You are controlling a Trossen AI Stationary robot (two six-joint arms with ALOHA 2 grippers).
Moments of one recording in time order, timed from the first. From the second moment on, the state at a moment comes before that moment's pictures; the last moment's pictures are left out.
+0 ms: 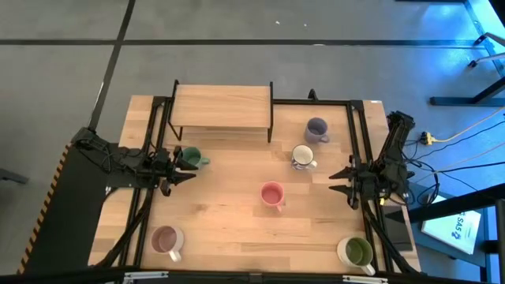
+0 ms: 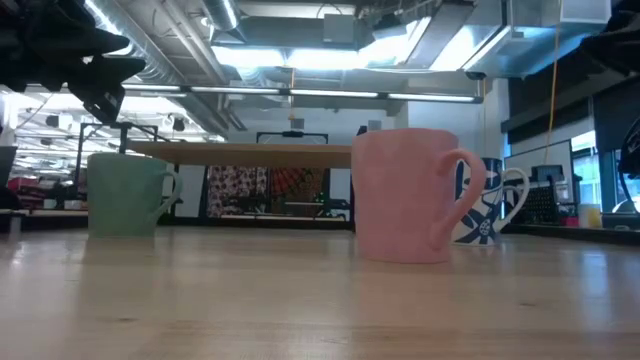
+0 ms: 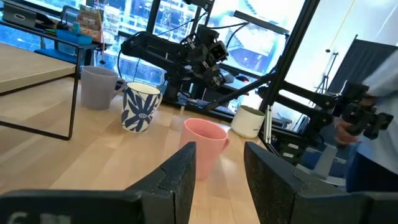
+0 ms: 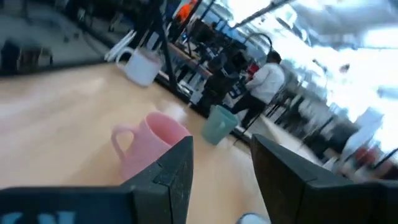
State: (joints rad) left arm -0.42 0.03 0.01 0.10 -0.38 -0.30; right arm 1.06 0.04 0.02 0.07 0.95 -0.62
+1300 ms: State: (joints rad) left arm -0.42 0.03 0.01 0.49 -0.44 -0.49; right arm 1.06 0.04 0.02 0.45 1.29 -0.03
